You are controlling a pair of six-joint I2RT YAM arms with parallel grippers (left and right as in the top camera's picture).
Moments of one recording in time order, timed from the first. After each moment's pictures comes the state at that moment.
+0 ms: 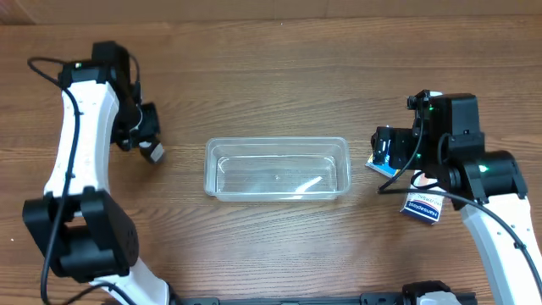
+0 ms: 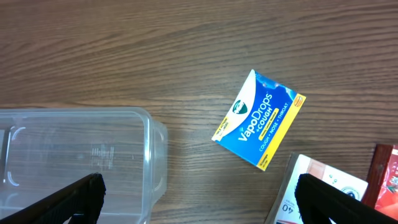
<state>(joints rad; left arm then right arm) 0.11 1.85 1.68 -1.37 -0.02 -0.18 0.11 1.19 1.16 -0.96 -0.07 0.17</state>
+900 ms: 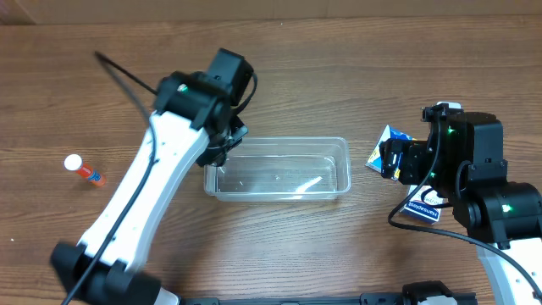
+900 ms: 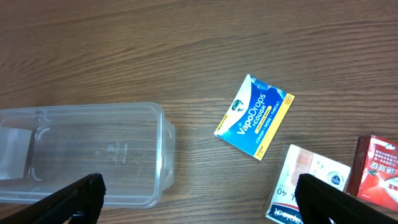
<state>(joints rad) -0.44 1.69 1.71 -1.45 -0.14 -1.12 0.11 1.03 1.16 -1.02 -0.07 0.19</state>
